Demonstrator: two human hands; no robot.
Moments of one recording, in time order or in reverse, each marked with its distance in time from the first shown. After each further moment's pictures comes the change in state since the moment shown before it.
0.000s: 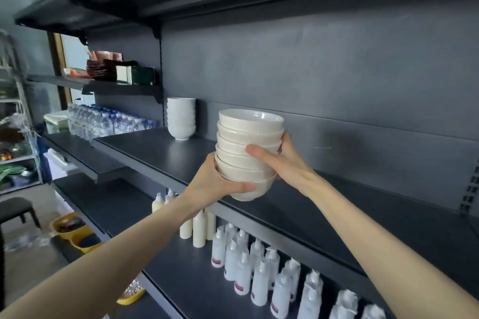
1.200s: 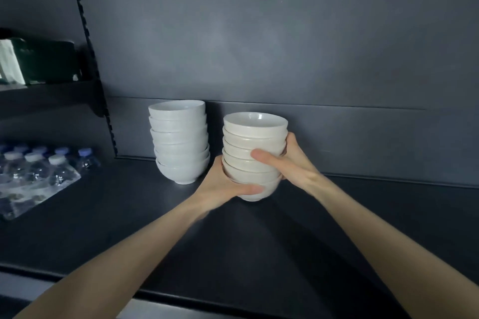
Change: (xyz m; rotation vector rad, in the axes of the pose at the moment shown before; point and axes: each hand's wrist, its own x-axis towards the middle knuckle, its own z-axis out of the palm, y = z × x) left_hand 0.352 -0.241 -0.220 -0.157 -0.481 0.077; right_hand 0.345 0.098 0.198 -0.150 0.433 0.221
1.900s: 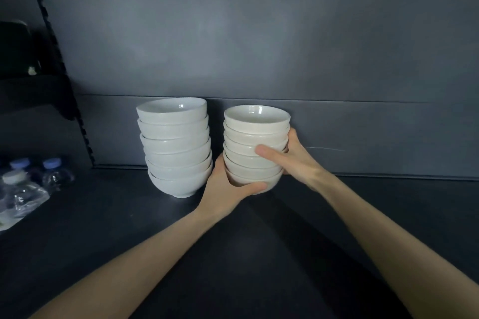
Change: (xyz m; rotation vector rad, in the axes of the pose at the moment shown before) left_hand 0.044 -0.056 -0.018 -0.077 0.089 0.088; right_hand 0.047 0.012 0.023 0.027 0.013 0.047
